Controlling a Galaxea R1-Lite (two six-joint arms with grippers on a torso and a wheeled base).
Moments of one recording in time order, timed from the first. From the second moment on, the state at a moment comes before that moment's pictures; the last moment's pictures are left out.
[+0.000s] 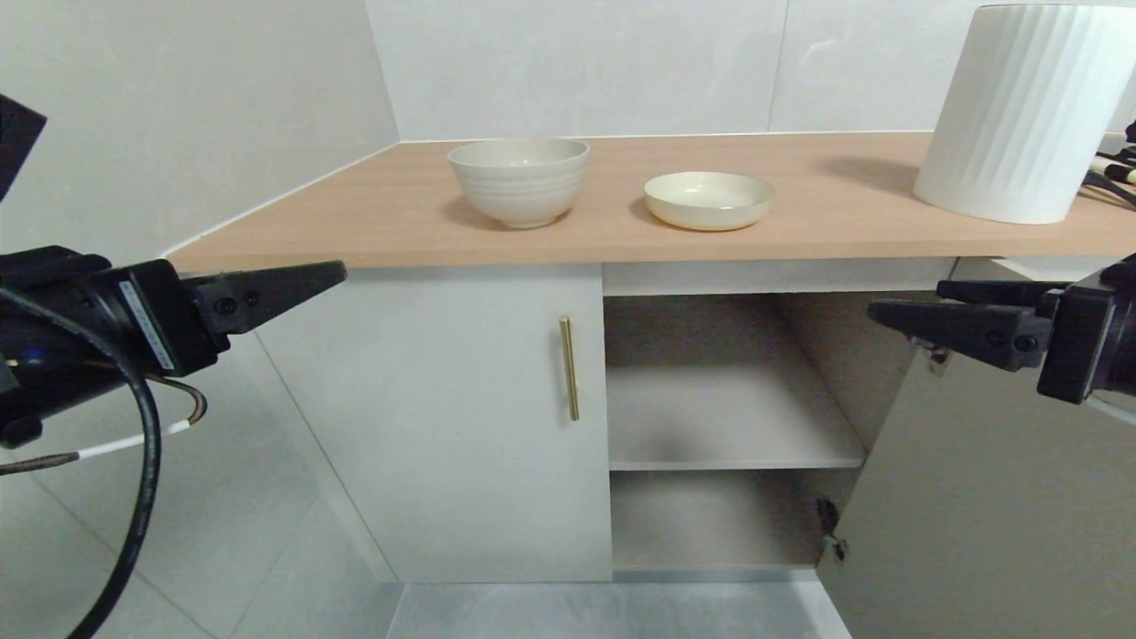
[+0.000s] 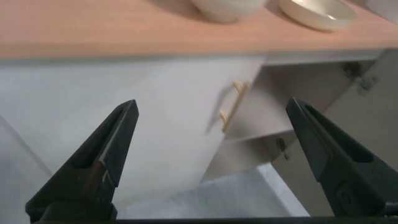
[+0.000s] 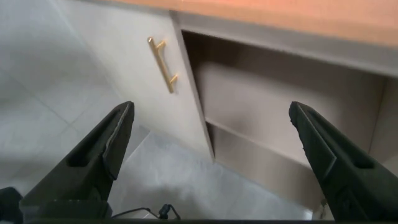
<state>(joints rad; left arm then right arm) -0.28 1.18 -0.85 -0.22 -0.09 -0.20 0.47 1.21 -0.88 -0.19 0.13 0.10</state>
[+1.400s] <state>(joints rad) -0.28 1.18 -0.86 -0.22 -0.13 -0.21 0.47 1.20 -0.81 -0.26 0.14 0.09</state>
